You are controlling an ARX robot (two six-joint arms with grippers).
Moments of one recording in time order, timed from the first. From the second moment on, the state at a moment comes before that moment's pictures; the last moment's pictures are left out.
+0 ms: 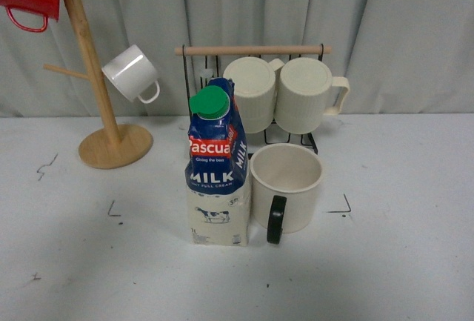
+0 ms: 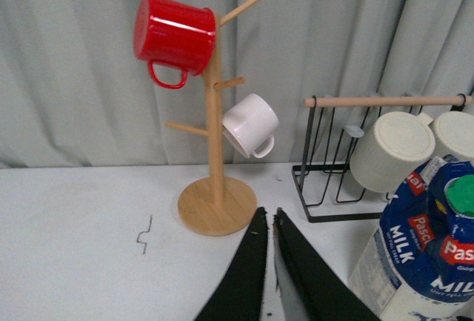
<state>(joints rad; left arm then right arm) -0.23 0.86 0.18 0.67 -0.23 -0.02 0.00 0.00 0.01 0.00 0.00 0.00</state>
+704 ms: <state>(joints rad) 0.00 0.48 0.01 0.46 0.00 -0.01 0.00 0.00 0.01 0.00 0.00 0.00</state>
